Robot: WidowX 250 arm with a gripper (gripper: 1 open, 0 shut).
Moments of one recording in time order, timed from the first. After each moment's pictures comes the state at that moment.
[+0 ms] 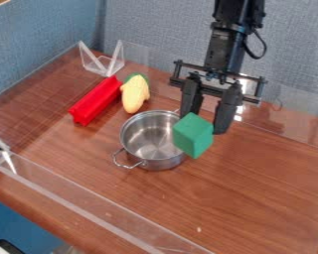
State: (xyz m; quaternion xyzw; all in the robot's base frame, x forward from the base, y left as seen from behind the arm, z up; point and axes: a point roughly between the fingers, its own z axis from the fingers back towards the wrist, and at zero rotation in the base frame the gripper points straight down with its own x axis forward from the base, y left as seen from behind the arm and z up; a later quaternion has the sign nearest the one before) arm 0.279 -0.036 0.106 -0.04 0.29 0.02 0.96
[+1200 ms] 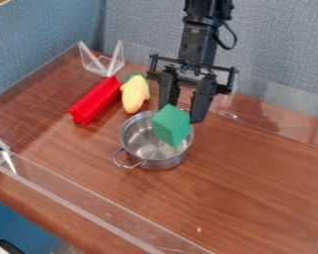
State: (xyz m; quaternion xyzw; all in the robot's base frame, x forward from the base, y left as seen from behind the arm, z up) arm 0.285 -0.008 0.103 -0.05 0.27 0.04 0.96
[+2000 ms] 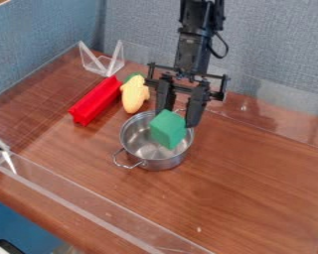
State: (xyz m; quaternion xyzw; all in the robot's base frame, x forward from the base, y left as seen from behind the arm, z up) arm 0.296 0.005 0.079 -0.05 0.28 0.05 0.96
